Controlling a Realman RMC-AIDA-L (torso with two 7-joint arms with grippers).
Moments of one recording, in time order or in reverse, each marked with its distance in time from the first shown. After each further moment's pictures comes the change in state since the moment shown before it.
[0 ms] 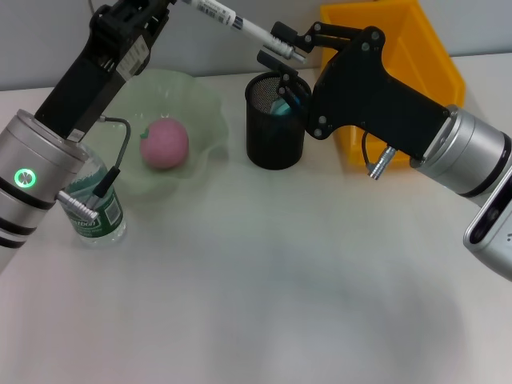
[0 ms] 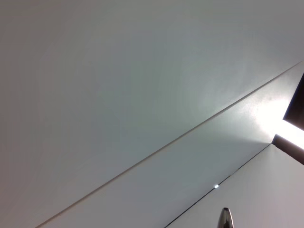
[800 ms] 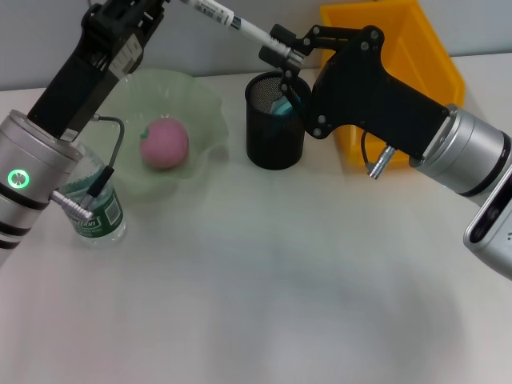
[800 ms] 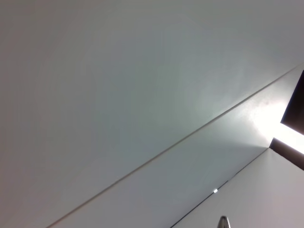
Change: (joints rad) left arm 0.005 0.001 -0.009 -0.002 -0.004 0.013 0.005; right arm 0.002 0.000 0.000 0.000 0.000 -0.001 0.005
